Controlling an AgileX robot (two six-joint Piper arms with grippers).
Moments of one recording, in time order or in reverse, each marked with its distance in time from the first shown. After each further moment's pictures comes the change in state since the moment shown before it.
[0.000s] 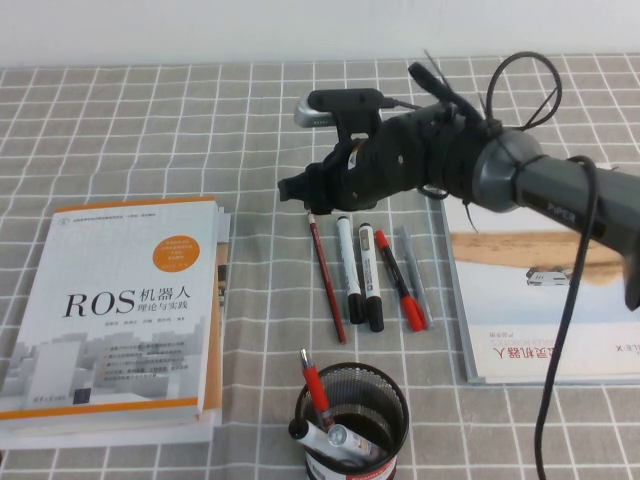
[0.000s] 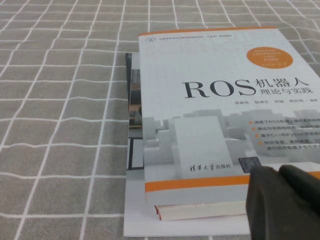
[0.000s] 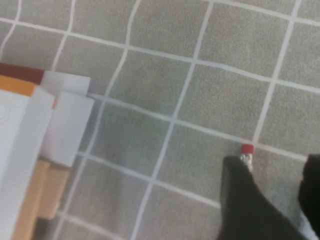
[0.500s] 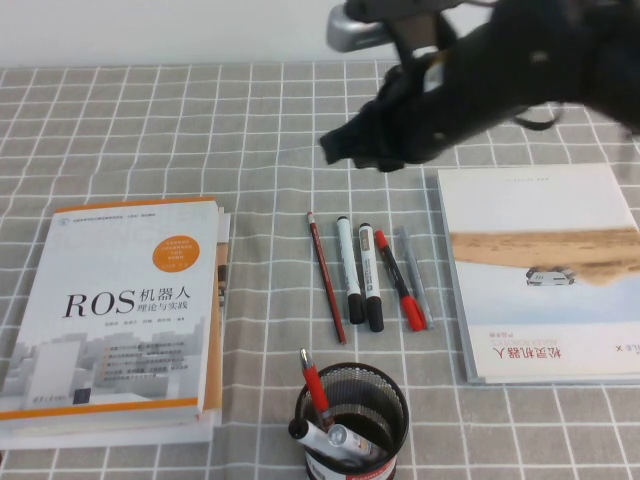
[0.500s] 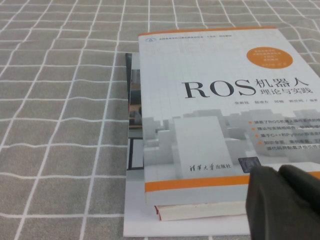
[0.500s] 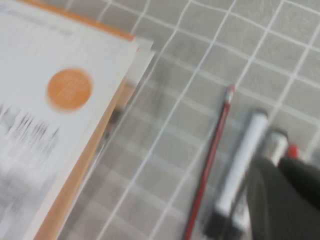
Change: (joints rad) right arm 0.013 -0.471 0.197 -0.007 0.279 -0.152; left arm 0.000 0.000 0.000 0.000 0.000 0.000
